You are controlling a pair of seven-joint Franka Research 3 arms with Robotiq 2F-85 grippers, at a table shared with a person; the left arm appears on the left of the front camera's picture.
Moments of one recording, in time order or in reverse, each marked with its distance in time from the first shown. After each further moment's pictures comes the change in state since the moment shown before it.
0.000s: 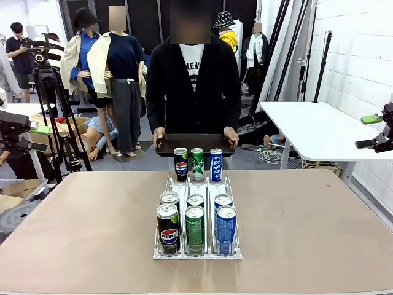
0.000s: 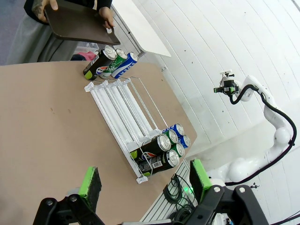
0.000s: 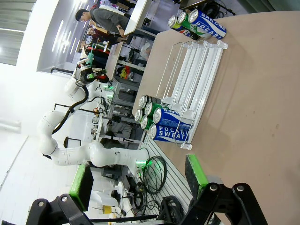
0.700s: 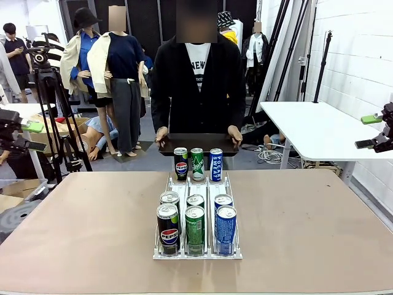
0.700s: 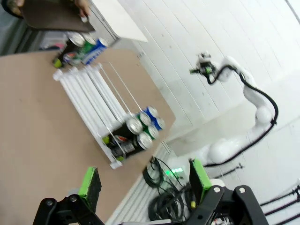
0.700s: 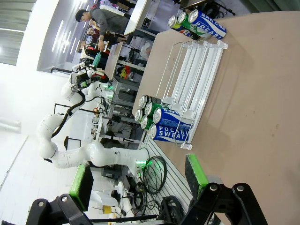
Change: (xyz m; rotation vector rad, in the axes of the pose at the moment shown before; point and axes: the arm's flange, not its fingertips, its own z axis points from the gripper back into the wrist) left arm -0.020 -0.041 0.005 -0.119 0.096 -0.034; right arm 0.000 0.000 0.000 0.000 0.001 0.000
